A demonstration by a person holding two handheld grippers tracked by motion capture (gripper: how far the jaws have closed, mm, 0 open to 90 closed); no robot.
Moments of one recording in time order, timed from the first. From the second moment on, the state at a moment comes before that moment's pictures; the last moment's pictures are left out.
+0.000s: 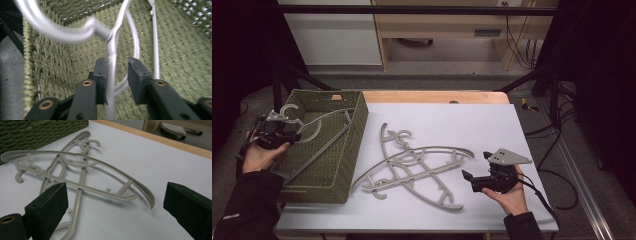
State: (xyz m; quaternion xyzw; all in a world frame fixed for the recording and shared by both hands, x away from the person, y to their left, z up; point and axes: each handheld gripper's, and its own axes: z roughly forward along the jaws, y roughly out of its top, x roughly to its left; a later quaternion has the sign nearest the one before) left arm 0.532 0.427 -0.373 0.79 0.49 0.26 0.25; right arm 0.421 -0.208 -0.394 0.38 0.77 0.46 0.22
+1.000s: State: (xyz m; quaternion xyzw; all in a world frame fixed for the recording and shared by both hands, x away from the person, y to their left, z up) left arm 0.452 0.318 -0.325 0.77 0.36 0.25 0.46; right arm 0.427 -0.202 -0.379 0.36 0.77 0.47 0.22
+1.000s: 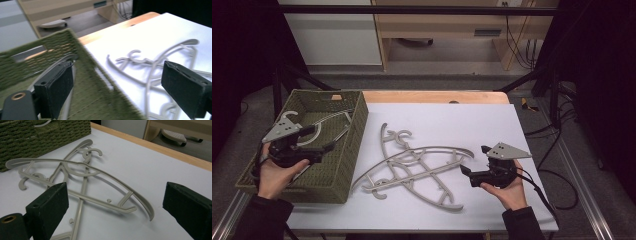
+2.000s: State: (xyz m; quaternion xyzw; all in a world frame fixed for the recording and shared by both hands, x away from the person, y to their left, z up) left arm 0.483 0.183 -0.348 0.85 0.29 0.18 0.41; right arm 0.418 -0.214 -0.381 0.37 0.77 0.48 0.23
